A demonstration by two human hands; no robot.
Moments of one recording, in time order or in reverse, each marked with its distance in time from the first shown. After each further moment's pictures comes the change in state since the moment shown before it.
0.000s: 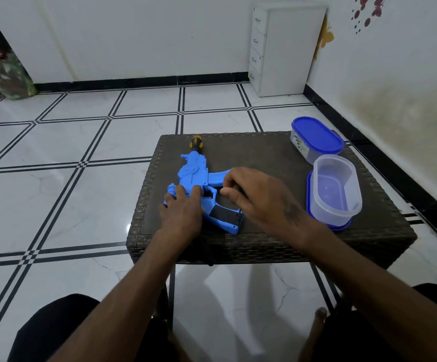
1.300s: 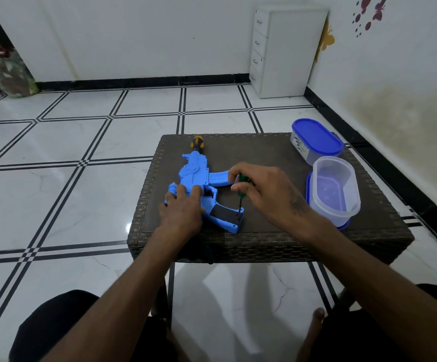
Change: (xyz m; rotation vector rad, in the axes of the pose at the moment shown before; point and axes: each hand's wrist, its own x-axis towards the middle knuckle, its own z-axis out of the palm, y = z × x) left_hand 0.007 -0.008 0.003 -0.053 -0.014 0.012; right_hand 0.005 0.013 -0.005 0.103 -0.002 0.063
